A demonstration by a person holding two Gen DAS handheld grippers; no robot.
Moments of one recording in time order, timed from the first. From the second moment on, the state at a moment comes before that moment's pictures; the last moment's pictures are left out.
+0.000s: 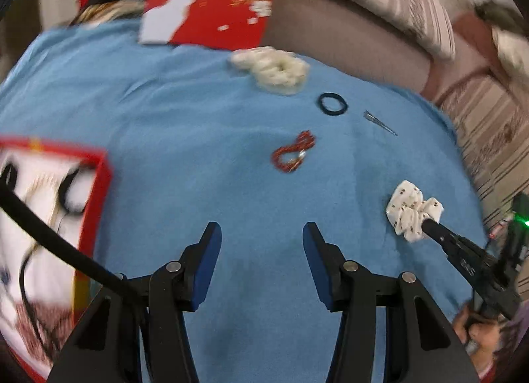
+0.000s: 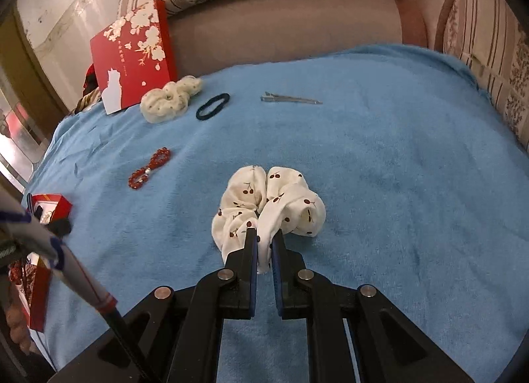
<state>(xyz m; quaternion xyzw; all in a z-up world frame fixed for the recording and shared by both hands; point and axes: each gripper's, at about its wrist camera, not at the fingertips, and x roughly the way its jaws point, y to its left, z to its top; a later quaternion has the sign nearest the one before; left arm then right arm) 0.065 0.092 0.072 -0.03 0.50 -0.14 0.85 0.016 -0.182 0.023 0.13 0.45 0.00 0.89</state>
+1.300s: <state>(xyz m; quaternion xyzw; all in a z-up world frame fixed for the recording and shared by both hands) 0.024 0.158 0.139 -0.10 0.44 -0.20 0.87 -0.012 -0.145 0.042 0.15 0.39 0.06 0.90</state>
